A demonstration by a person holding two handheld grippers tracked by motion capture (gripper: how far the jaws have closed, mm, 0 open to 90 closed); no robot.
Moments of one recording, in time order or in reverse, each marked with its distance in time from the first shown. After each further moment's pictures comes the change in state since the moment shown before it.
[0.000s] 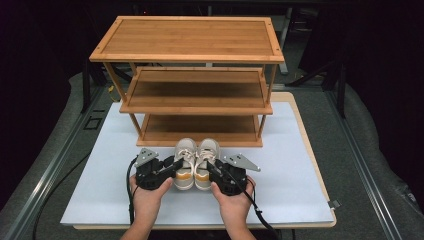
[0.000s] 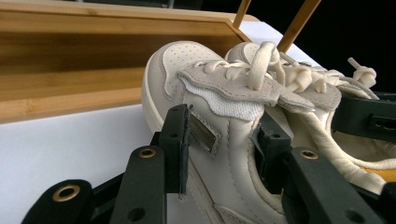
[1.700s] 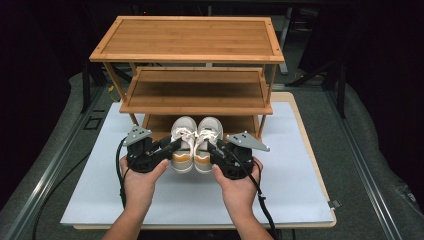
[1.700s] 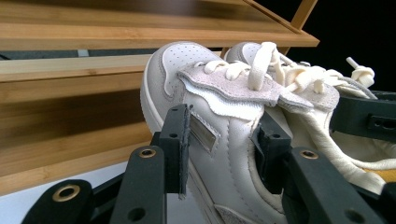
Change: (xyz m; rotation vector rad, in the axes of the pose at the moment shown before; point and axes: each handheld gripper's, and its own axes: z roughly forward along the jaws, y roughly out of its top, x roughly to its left) left arm -0.021 0.071 -0.032 -0.051 -0.021 0.031; right arm 0.017 0.072 -0.039 -0.055 0.033 -0.040
